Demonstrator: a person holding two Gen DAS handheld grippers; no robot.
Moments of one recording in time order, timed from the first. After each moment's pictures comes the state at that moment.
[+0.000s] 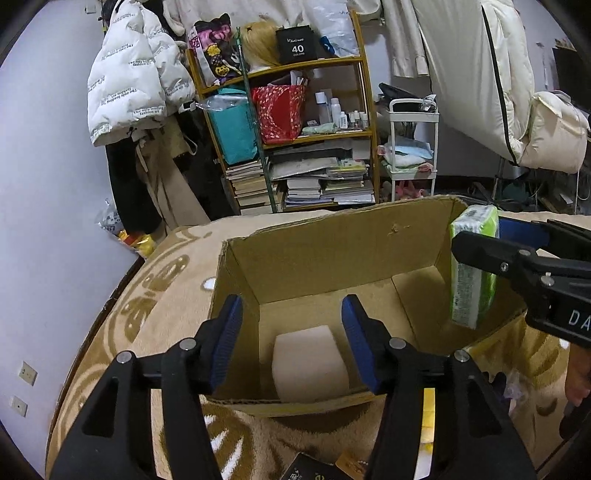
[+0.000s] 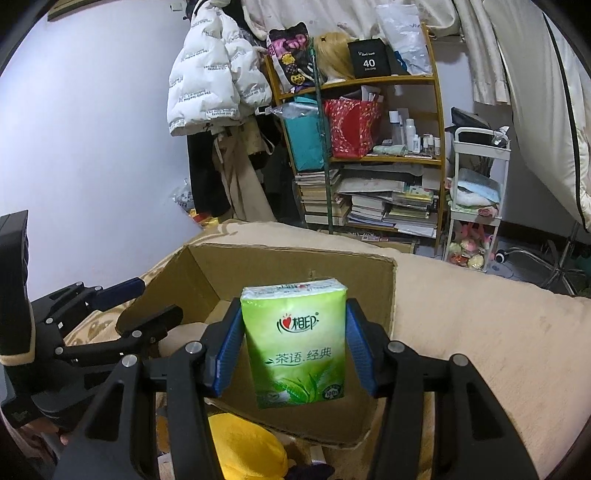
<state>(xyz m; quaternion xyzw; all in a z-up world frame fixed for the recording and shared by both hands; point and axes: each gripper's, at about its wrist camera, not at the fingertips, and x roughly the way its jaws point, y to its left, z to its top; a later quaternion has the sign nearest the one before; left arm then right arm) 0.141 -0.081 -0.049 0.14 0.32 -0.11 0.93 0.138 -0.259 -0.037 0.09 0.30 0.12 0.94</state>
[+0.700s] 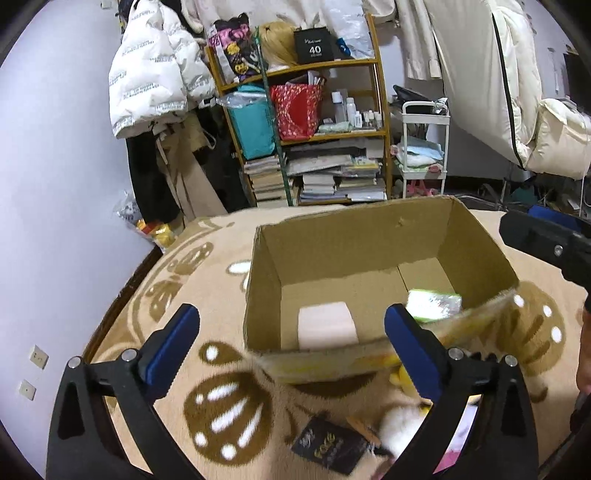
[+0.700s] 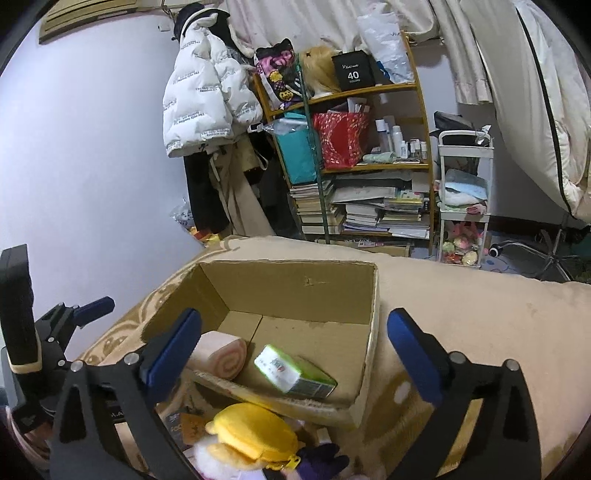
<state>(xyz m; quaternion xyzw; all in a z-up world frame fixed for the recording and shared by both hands) 0.106 -0.062 -0.025 0.13 0.33 -0.08 0.93 0.098 -0.270 -0.008 0.12 0.28 0.10 0.95</state>
